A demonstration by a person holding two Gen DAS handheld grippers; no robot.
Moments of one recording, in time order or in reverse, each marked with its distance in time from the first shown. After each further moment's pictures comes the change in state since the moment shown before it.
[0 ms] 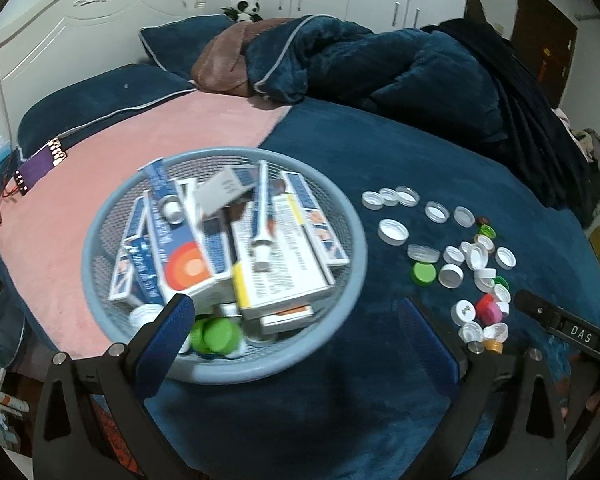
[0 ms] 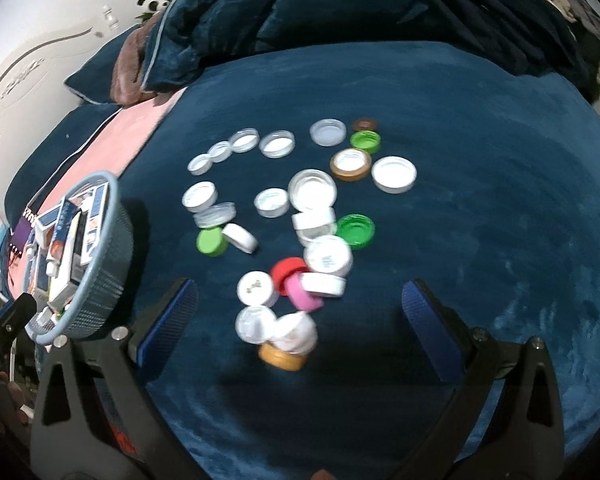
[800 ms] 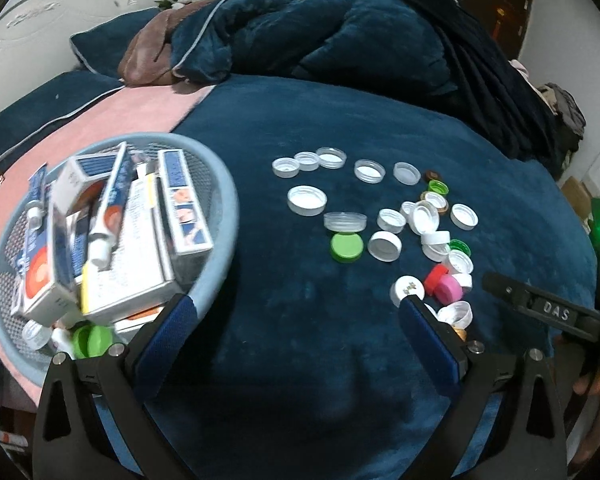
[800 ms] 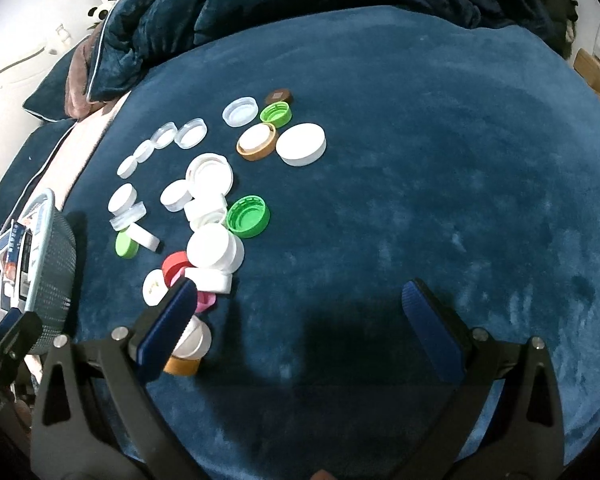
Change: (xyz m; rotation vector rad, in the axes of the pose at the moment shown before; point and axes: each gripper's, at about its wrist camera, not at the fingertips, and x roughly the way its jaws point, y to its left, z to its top) left arm 0.046 -0.081 -0.014 0.137 0.074 -0.130; right arm 0.025 -0.057 0.000 0.097 0.052 -0.053
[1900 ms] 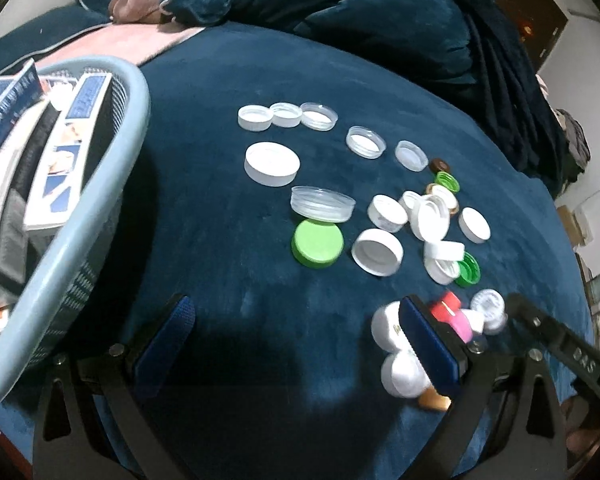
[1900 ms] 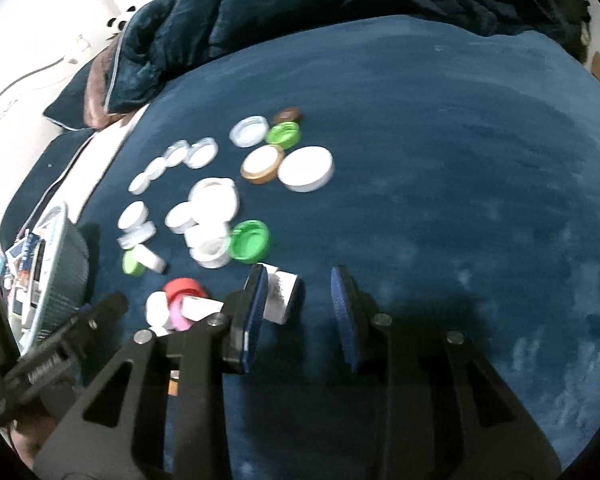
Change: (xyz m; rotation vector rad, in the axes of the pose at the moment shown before) left arm 0.087 -0.014 0.004 -0.172 0.117 -0.089; right arm 0.002 -0.021 0.008 -0.011 -0.050 0.057
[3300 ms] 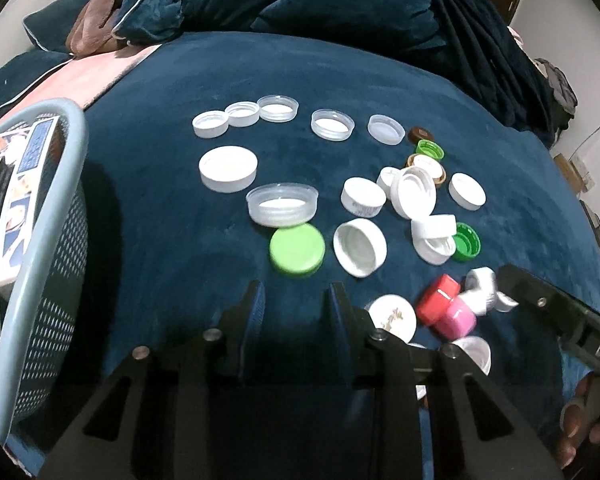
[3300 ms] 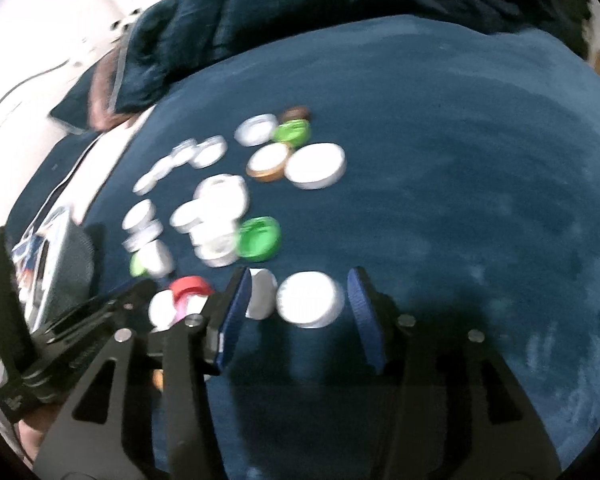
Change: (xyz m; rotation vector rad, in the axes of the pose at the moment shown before) left arm 0.007 -0.024 -0.002 0.187 0.020 0.018; right arm 0.005 0.021 -0.004 -0.054 0.006 0.076
